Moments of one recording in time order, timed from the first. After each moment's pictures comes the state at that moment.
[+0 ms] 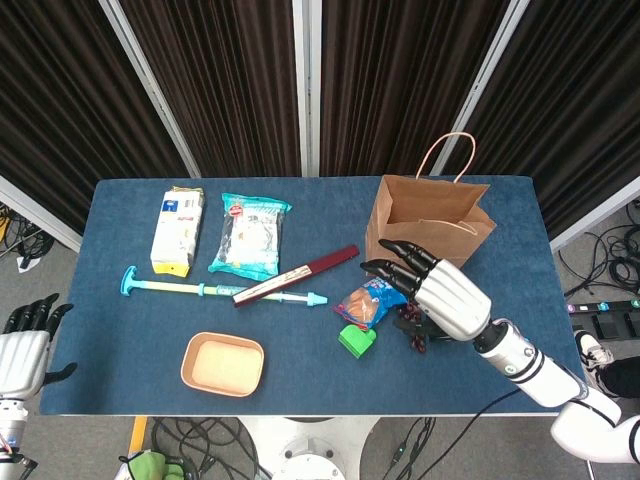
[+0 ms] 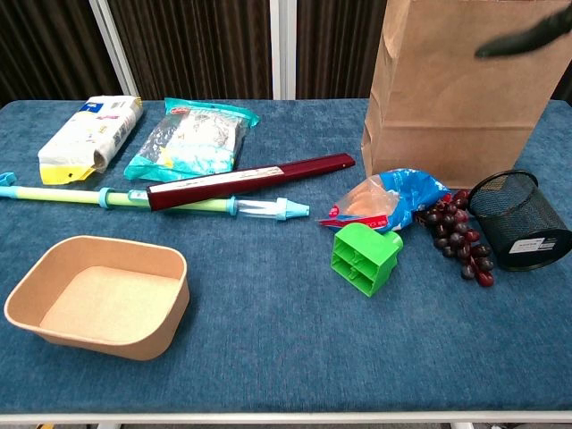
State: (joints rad) left arm -0.08 -1.11 -0.02 -1.68 1.38 1.42 0.24; right arm 0.65 -1.11 0.11 -1.64 -1.87 1.31 0.23
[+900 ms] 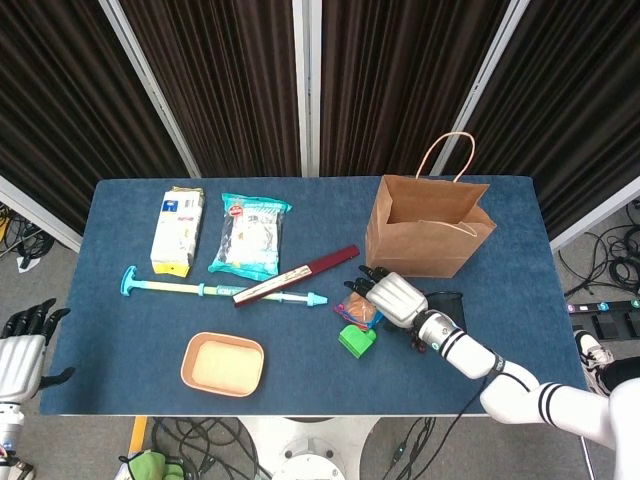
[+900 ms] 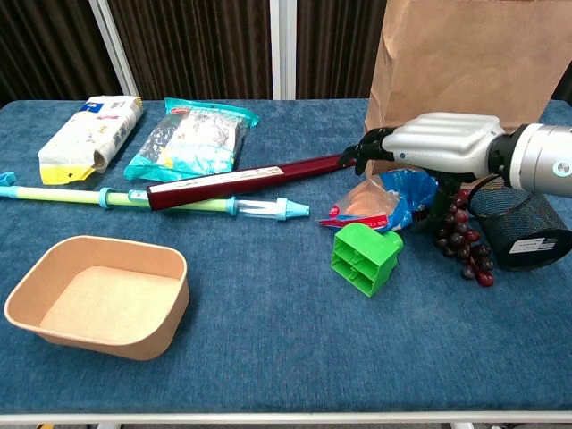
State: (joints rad) left arm -0.07 -1.12 -0.01 -1.63 1.38 1.41 0.17; right arm 0.81 -1.48 0.07 -1.32 -1.51 0.76 -0.13
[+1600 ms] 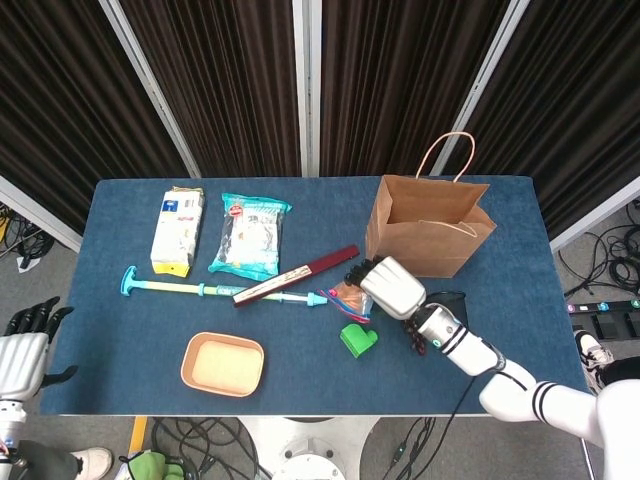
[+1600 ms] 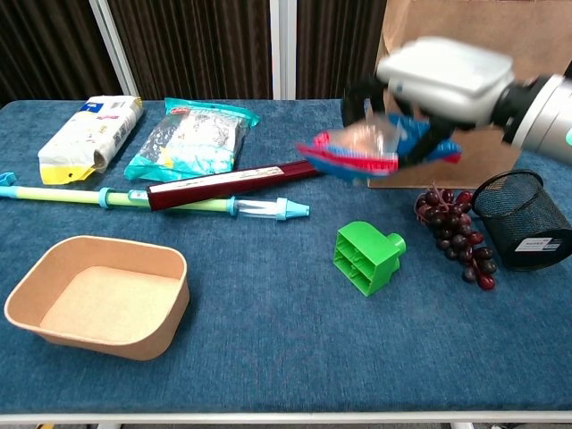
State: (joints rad) left arm -0.08 -1.11 -0.02 -1.64 1.39 1.39 0.16; right arm 0.80 -1.51 0.08 -1.24 -1.70 1.16 0.01
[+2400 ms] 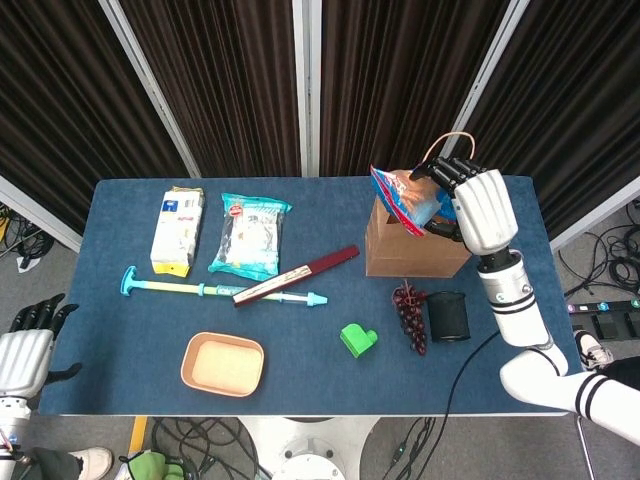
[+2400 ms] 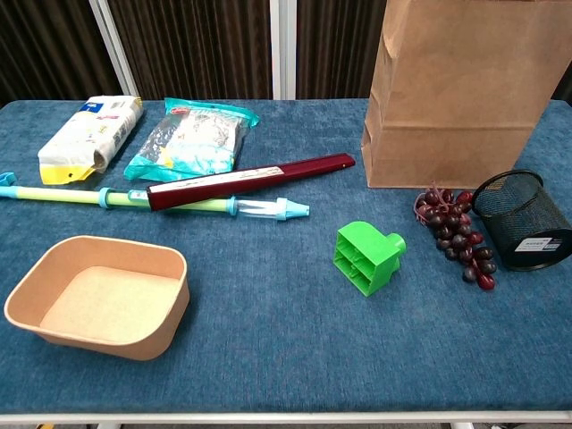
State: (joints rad) left arm -0.09 -1.10 -0.02 -1.67 1.38 1.38 0.18; right arm 0.74 -1.27 0.37 -1.47 -1.41 1.32 0.07
